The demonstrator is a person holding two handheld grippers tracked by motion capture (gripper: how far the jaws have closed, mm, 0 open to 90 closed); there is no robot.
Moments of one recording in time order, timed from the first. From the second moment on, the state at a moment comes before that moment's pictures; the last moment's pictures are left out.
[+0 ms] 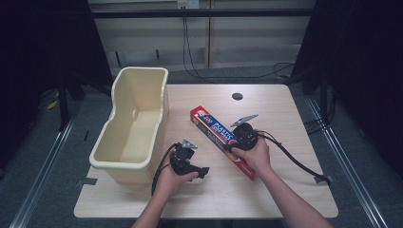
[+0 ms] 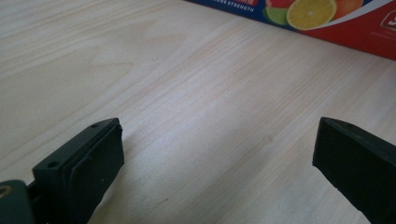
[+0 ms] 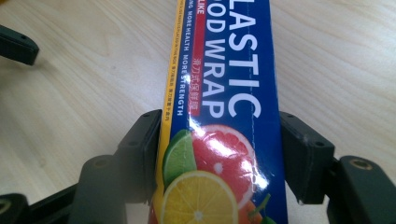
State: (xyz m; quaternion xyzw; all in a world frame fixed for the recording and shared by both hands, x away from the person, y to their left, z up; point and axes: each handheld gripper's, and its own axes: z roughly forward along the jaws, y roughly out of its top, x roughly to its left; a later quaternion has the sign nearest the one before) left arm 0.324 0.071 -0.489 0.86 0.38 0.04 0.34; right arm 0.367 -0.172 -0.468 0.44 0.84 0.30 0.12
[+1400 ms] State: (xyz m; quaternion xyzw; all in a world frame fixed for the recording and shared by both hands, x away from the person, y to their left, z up) left arm 0.364 0.038 -0.376 0.92 0.22 0.06 0.32; right arm 0.328 -0.230 -0.421 0.25 0.91 0.32 0.08
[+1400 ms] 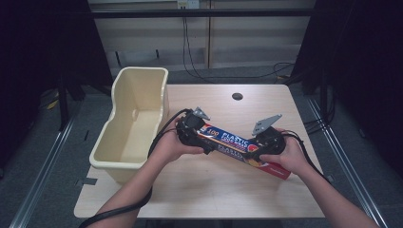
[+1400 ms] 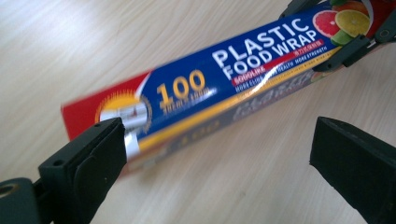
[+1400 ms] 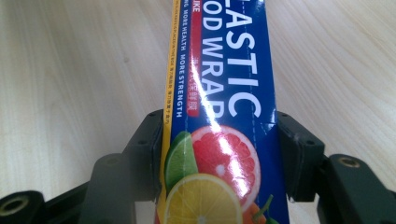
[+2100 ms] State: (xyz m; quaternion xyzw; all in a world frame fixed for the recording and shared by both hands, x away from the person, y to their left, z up) left arm 0.375 -0.014 -0.380 0.96 0.08 0.00 0.27; right arm 0.322 -0.227 -0.403 0.18 0.93 0.33 0.05
